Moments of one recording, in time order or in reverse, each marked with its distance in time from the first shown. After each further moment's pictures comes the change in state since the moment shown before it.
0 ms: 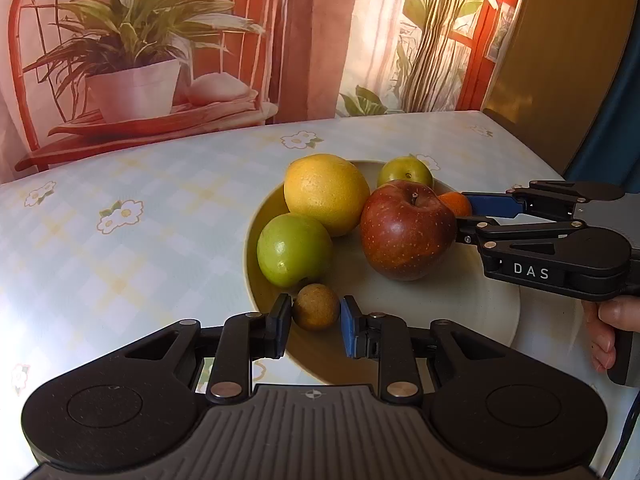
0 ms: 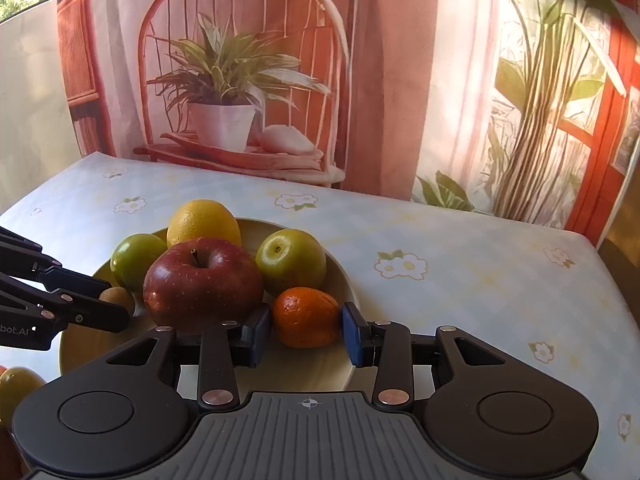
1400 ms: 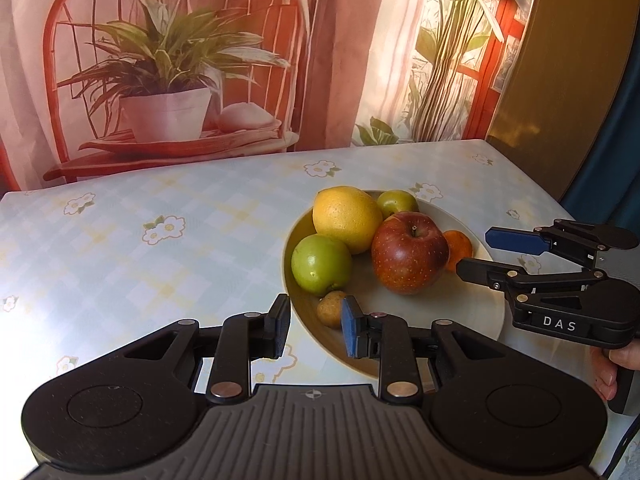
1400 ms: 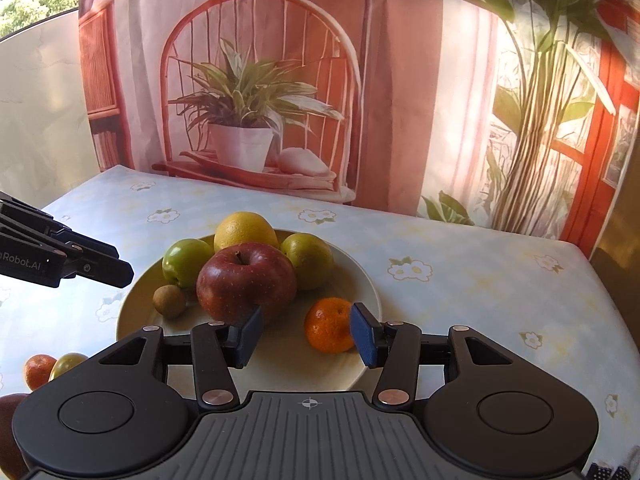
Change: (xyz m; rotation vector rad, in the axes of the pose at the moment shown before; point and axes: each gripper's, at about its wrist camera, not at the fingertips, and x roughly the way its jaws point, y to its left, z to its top) left arm -0.046 0.011 -0.003 -0.029 -0.065 0.029; right arm -0.047 0.018 -0.007 0.001 -0.065 0.020
